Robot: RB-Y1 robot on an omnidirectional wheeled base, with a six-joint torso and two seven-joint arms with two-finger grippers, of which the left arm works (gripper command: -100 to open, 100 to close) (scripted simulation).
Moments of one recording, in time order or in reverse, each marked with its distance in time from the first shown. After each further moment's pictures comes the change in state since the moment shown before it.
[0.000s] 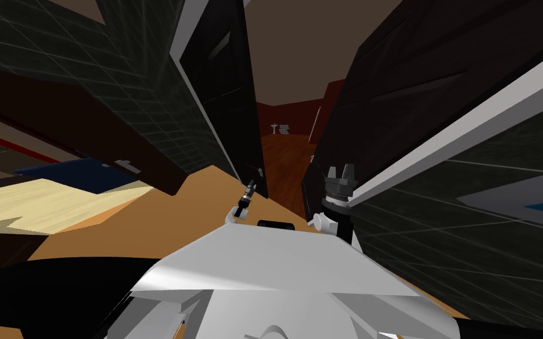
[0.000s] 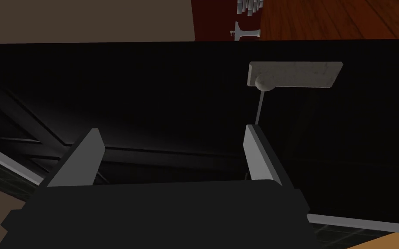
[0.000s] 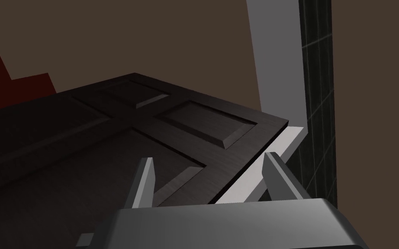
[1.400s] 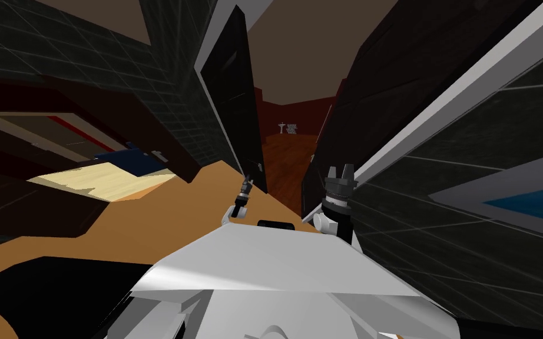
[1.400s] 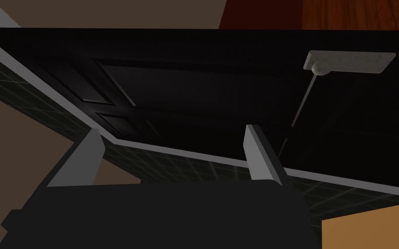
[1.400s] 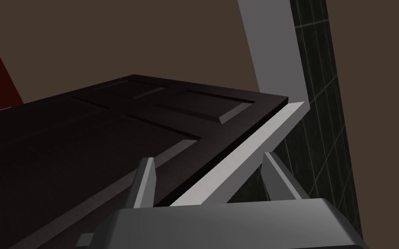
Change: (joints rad) arm 0.131 -0.024 0.000 -0.346 0.071 0.101 -0.053
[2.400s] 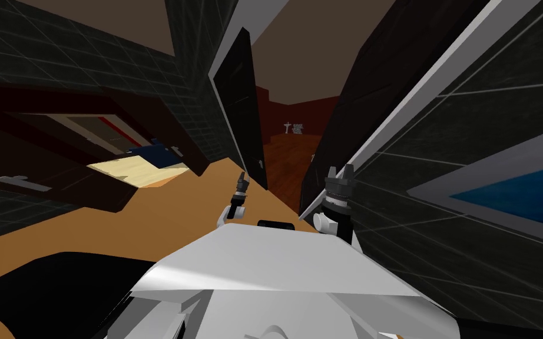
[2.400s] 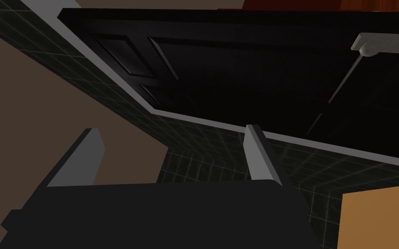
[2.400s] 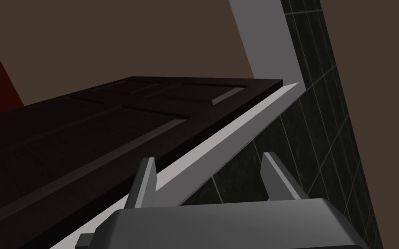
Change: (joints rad) arm 0.093 -0.017 0.004 -0.246 0.055 0.070 -0.034
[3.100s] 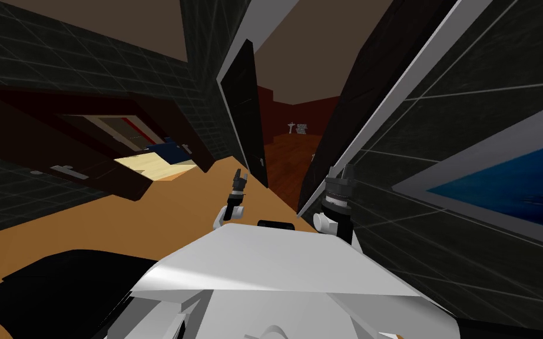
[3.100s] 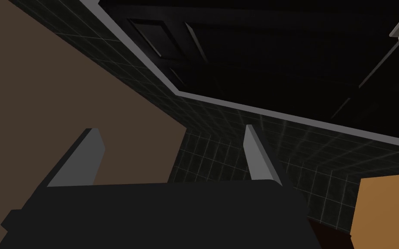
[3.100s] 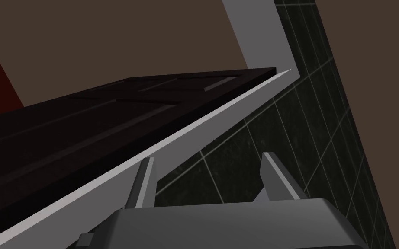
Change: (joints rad) arm 0.059 -0.019 0.000 -0.171 0.035 0.054 -0.025
